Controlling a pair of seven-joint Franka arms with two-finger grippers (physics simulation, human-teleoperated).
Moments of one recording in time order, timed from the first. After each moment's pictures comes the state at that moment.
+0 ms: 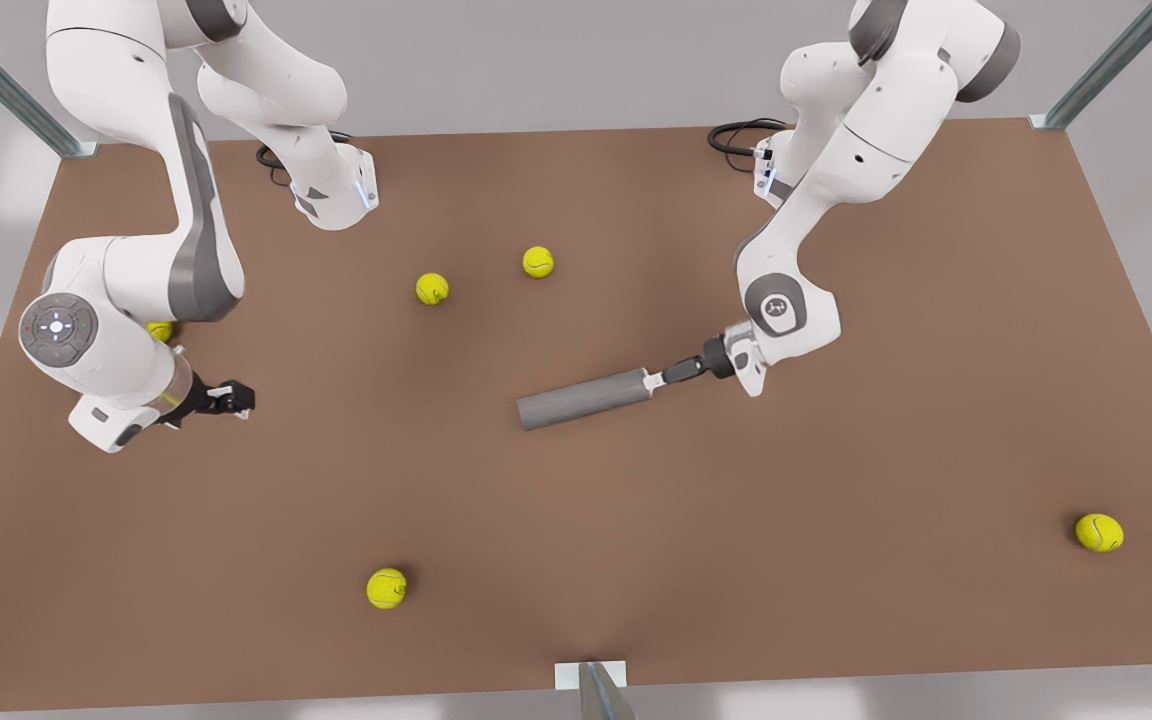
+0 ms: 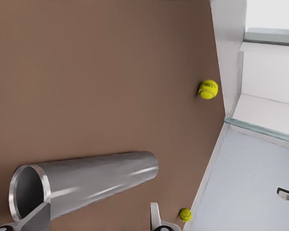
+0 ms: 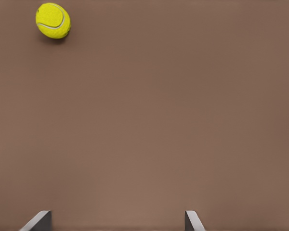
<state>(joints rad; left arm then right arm) 0.00 0.45 -0.49 -2.18 -1.71 2.50 0.63 -0.12 0.21 0.17 -1.67 -0.13 1.82 -0.07</state>
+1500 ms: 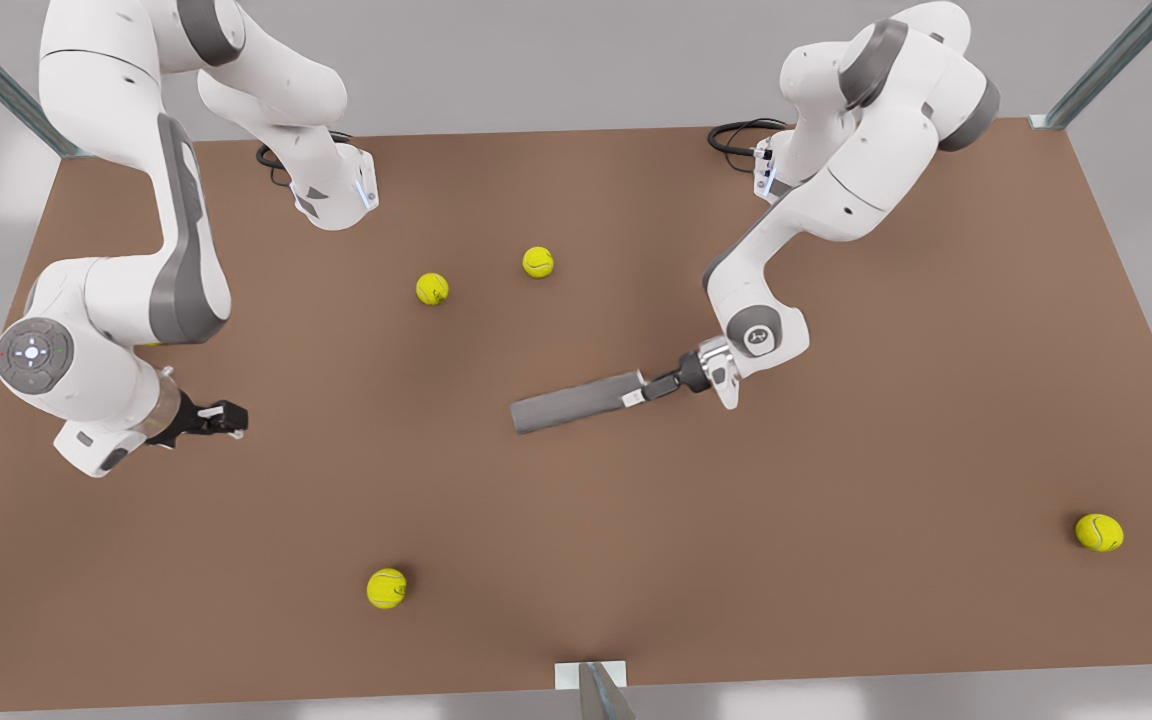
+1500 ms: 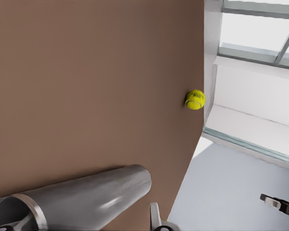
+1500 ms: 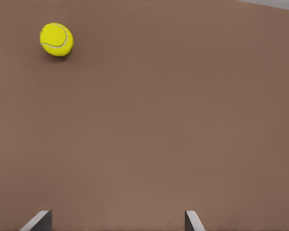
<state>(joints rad) -0.03 0.64 -0.51 -2.05 -1.94 2.49 0.84 -0.14 0.31 0.19 -1.52 -0.12 1.78 -0.07</state>
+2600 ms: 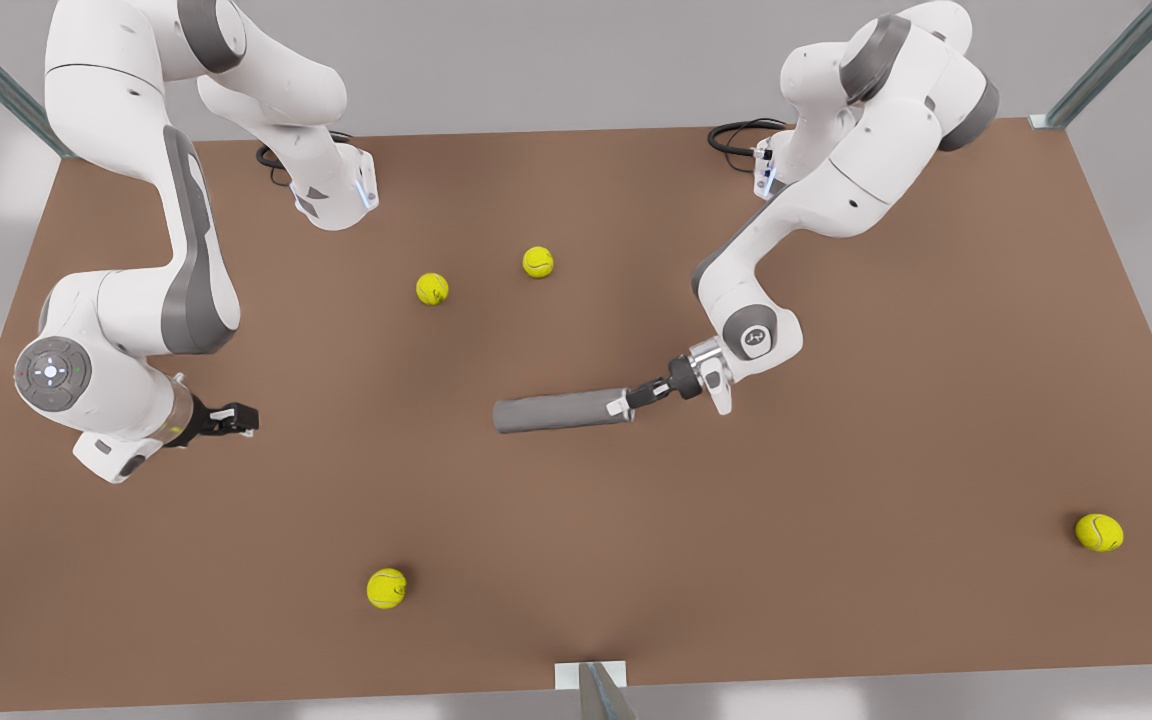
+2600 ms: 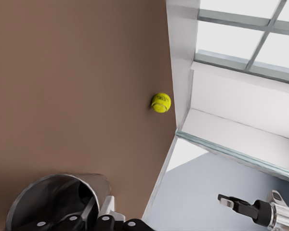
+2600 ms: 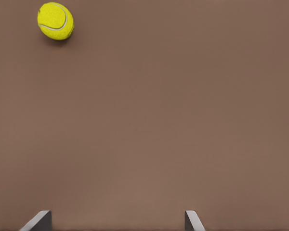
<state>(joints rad) -0.01 0.63 -0.56 -1.97 -2.01 2.50 0.84 -0.13 0.33 0.19 -1.52 -0.12 1.75 -0.08</state>
